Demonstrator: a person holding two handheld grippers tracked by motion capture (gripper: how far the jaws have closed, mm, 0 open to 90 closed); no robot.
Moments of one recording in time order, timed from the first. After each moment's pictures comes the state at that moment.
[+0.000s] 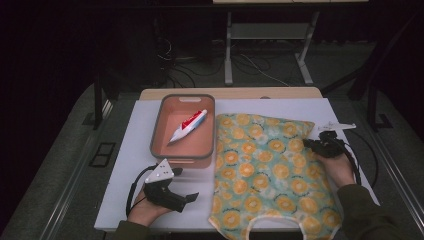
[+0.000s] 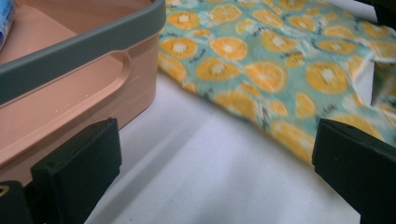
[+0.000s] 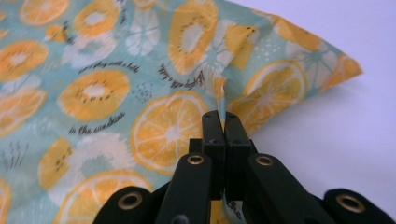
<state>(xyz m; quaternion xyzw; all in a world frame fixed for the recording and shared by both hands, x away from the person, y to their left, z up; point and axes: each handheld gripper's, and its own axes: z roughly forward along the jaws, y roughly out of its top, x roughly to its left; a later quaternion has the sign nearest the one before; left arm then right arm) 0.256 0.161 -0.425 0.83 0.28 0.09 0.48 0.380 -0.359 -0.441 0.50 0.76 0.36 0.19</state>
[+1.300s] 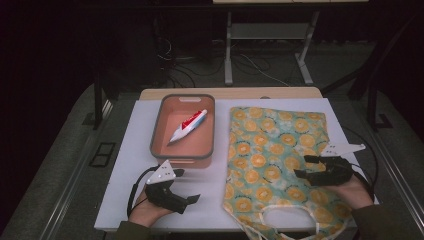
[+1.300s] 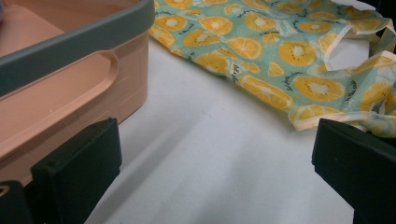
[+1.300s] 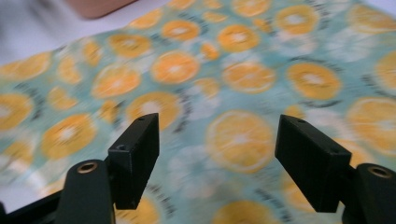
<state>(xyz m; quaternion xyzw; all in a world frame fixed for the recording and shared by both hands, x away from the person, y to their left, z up) 0.254 0.157 -0.425 0.83 0.27 0.08 0.48 0.284 -0.327 -0.411 0.35 0.84 0.40 0.12</state>
